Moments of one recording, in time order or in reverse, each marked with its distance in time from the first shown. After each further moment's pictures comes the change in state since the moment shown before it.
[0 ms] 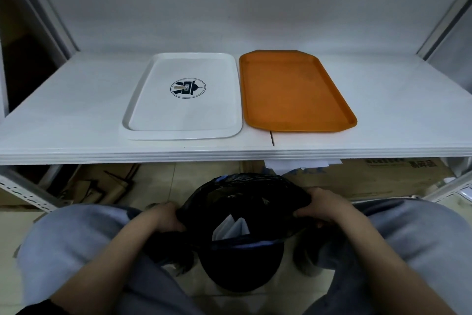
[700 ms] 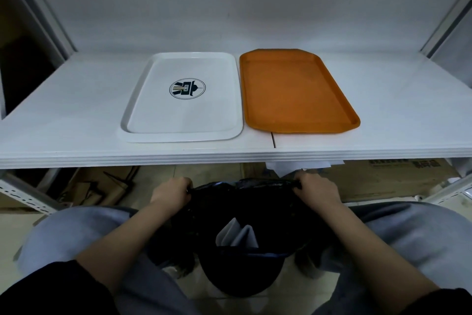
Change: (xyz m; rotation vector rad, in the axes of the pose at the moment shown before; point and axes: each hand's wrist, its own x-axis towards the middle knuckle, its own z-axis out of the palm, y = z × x) left_hand 0.027 0.021 -0.021 0.090 0.491 0.078; right_hand 0.025 -0.023 -0.002 -0.257 0.403 -0.185
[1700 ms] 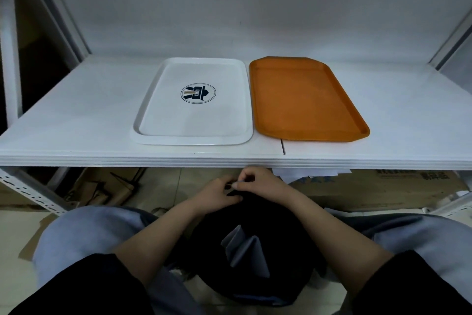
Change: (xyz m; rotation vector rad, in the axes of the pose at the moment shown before) left_hand -0.002 0.053 -0.004 -0.642 -0.104 0.337; right_hand 0.017 -0.108 -0.011 0.830 -0.228 -0.391
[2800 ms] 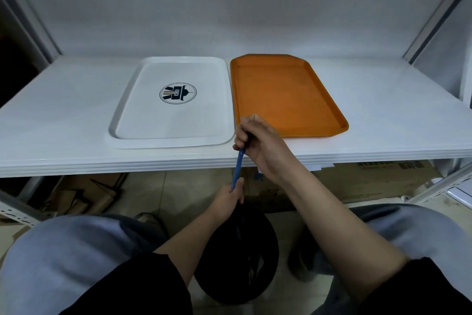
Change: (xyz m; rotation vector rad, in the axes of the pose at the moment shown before) left_hand 0.040 0.009 0.076 -0.415 0.146 -0.103; right_hand -0.026 -0.070 -0.043 0.890 0.216 -0.204
